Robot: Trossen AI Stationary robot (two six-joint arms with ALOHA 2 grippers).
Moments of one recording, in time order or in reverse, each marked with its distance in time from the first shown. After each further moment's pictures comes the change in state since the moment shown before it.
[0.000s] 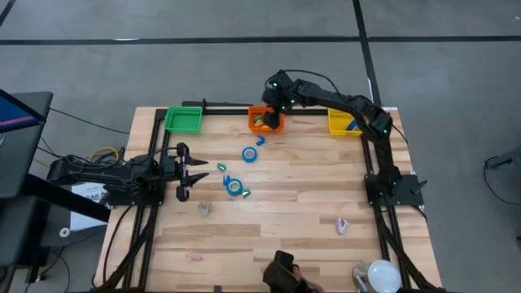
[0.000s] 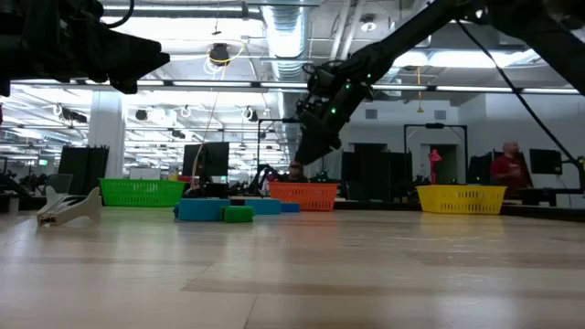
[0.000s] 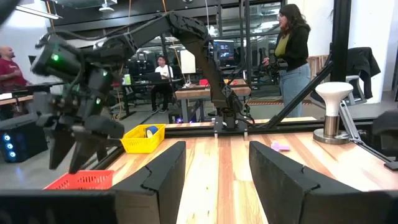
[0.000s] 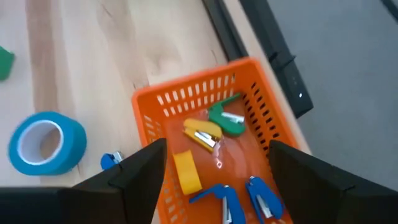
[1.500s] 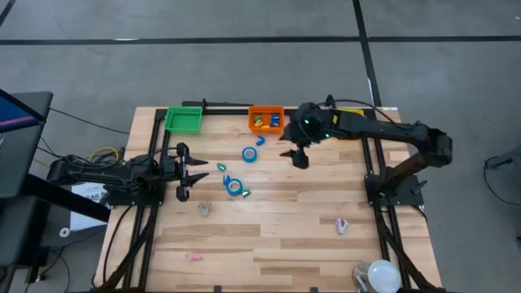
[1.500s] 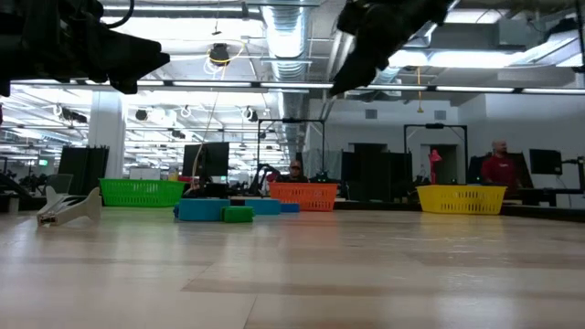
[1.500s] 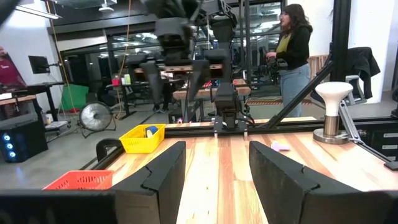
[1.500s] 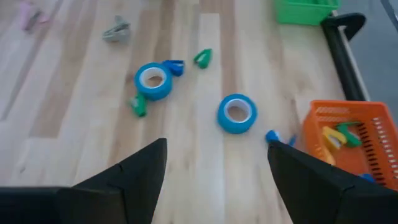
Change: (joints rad) left arm 0.000 0.000 0.000 0.000 0.000 0.000; right arm 0.333 -0.637 -0.494 -0.003 0.002 -0.008
